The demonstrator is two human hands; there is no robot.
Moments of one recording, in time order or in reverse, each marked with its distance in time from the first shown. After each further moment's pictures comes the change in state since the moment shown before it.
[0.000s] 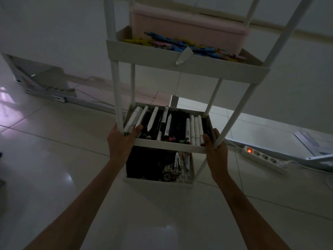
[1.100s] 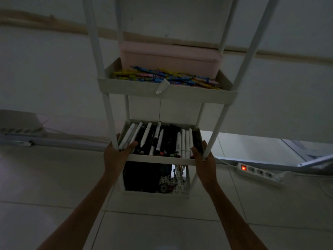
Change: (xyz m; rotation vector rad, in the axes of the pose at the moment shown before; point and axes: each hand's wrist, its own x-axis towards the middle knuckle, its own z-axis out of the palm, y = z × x) left_hand 0.133 0.001 0.090 -0.098 -0.182 -0.113; right_hand 0.113 0.024 0.034 -0.059 0.091 0.078
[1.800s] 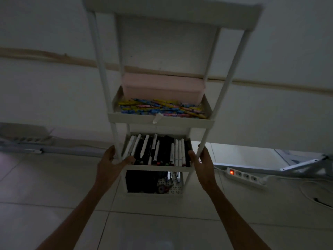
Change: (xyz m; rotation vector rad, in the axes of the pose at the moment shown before) left_hand -0.036 0.084 -0.051 0.202 -0.148 -0.031; right_hand -0.018 -0.121 -0.035 -0.057 -0.110 0.021
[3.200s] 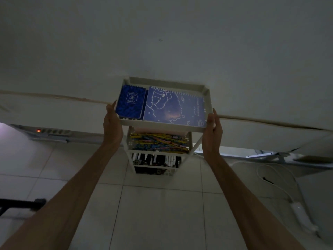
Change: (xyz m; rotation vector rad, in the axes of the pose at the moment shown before) left_hand 0.041 0.404 -0.083 -0.340 0.087 -0.133; right_hand 0.087 -0.360 -0.071 0.136 0.224 0.116
